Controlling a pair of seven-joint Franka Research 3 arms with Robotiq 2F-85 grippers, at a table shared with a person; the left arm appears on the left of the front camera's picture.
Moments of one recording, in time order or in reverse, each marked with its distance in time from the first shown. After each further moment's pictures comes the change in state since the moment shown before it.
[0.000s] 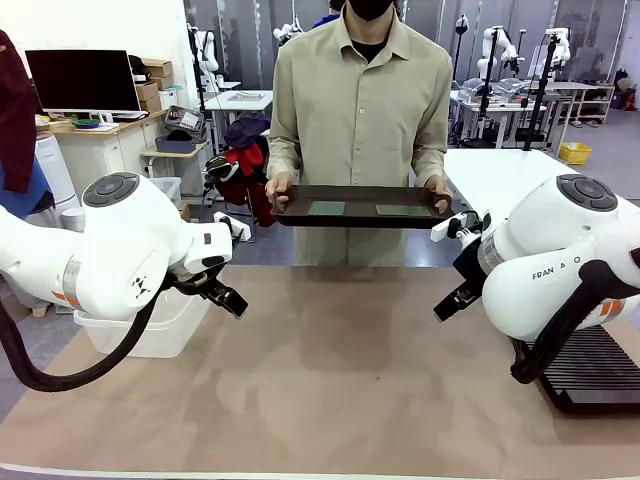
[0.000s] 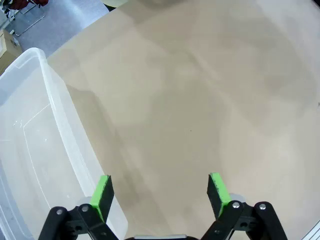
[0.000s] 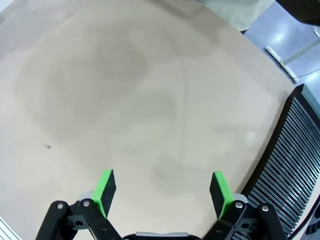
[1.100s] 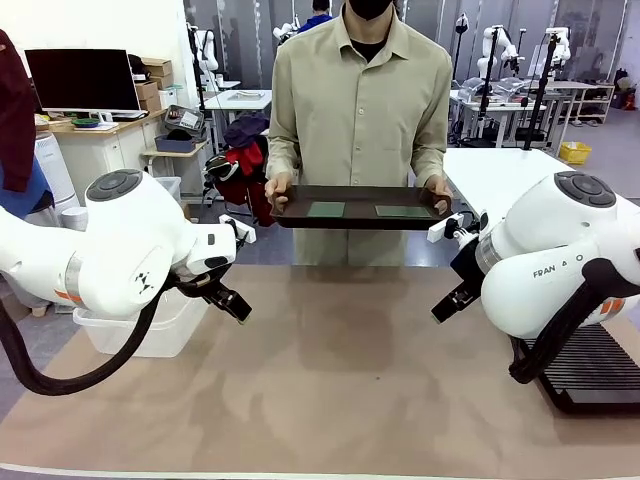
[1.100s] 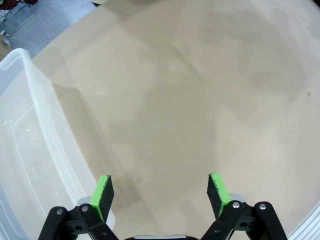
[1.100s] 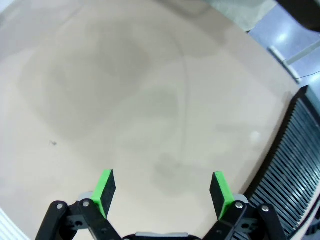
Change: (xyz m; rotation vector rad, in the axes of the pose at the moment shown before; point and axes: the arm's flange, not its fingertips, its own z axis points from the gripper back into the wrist) left arm 0.002 -0.013 0.003 -0.053 0.037 -0.025; right arm 0.002 0.007 0.004 0.021 0.019 0.014
